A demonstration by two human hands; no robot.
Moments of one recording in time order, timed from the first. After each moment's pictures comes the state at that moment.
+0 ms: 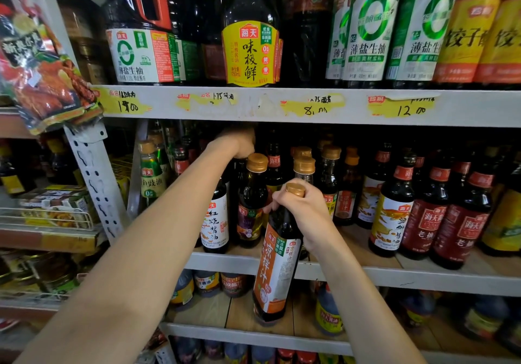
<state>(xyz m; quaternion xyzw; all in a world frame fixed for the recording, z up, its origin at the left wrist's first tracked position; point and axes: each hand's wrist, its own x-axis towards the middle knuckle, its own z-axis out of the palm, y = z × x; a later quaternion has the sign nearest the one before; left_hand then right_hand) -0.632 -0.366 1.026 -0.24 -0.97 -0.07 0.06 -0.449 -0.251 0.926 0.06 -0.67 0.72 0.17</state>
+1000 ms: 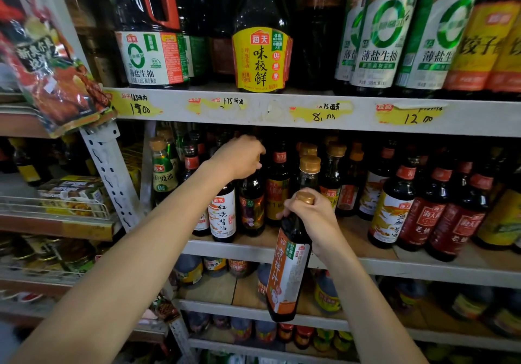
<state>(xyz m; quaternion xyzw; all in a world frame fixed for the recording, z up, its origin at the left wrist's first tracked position) -0.573 -0.395 1.017 -0.34 -0.93 -0.04 0.11 -0.438 -0.249 0.921 -0.02 -0.67 0.73 0.14</state>
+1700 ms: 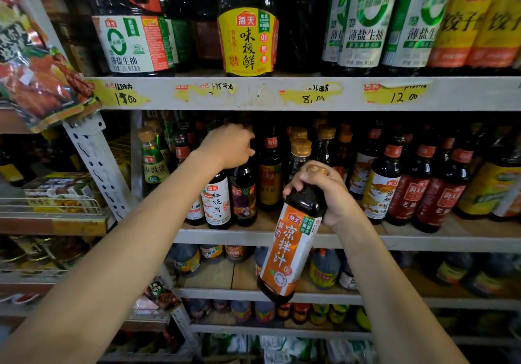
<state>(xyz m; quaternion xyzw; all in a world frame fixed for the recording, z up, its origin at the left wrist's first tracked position) -0.574 -0.400 1.013 -0.34 -0.93 0.00 0.12 -0.431 -0.222 0.938 0.09 -0.55 0.82 0.09</state>
